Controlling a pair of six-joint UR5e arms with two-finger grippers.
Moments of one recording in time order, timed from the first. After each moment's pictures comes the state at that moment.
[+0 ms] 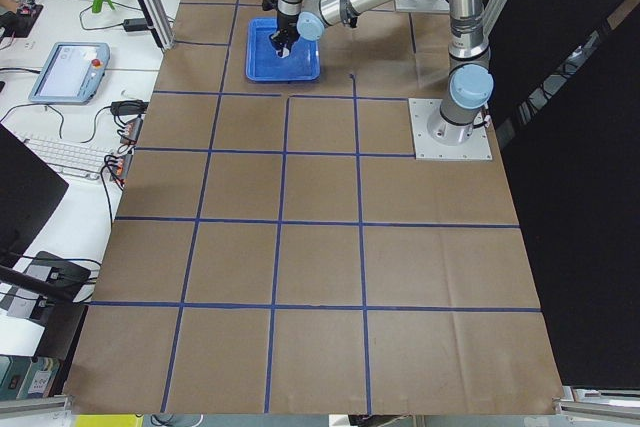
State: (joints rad) left arm -1.86 -1.98 -1.81 -0.79 1.62 0.75; right arm 1.03 -0.82 1.42 -1.71 -0.94 -2.30
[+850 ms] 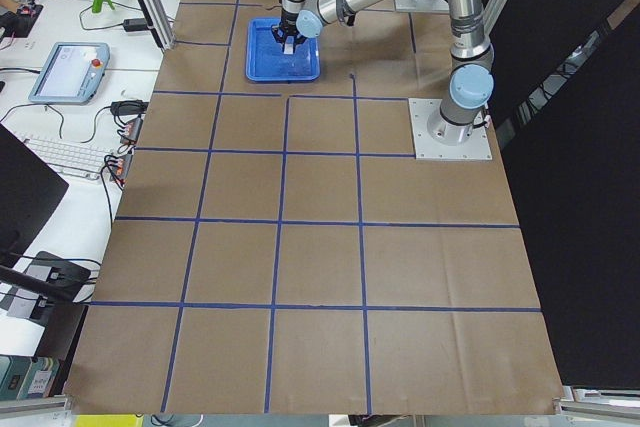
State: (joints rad) left arm -1.89 -2.06 -1.79 -0.74 1.62 1.16; right arm 1.03 -0.82 1.42 -1.71 -0.94 -2.29
